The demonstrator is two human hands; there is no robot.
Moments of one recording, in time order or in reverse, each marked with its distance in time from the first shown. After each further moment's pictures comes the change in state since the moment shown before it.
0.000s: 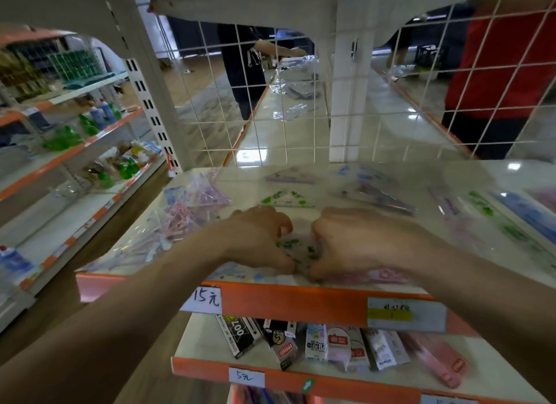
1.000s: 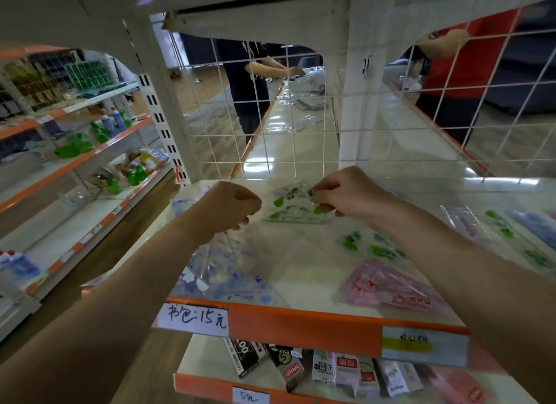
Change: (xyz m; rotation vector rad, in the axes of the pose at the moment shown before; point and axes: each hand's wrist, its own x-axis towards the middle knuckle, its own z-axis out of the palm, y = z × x) left_hand 0.020 -0.057 -0.023 -0.802 0.425 -0.251; right_hand 0.084 0.046 -0.012 0.904 0.425 0.113
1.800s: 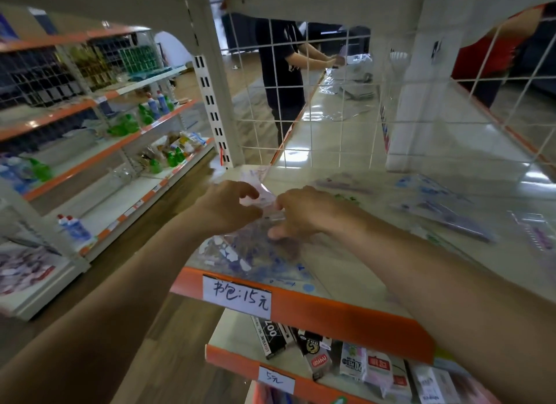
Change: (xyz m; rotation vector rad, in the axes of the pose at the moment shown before) left_hand -0.020 -0.046 -0.039 0.455 0.085 0.000; right_hand 0.011 -0.063 0.105 -0.796 -0.382 -0.223
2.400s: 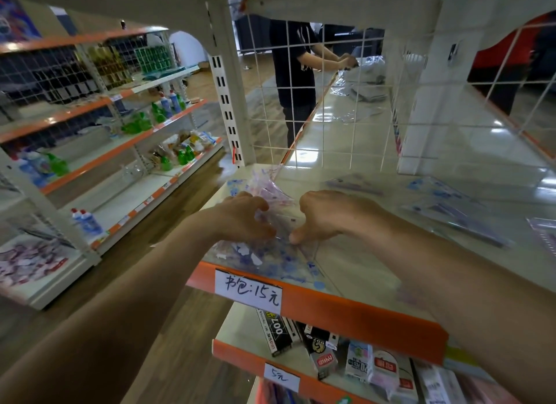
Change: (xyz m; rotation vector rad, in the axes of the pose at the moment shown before) left_hand 0.004 -0.016 0.010 0.199 -0.255 0.000; right_hand -0.025 -0.001 -0.011 -0.064 -0.043 -0.003
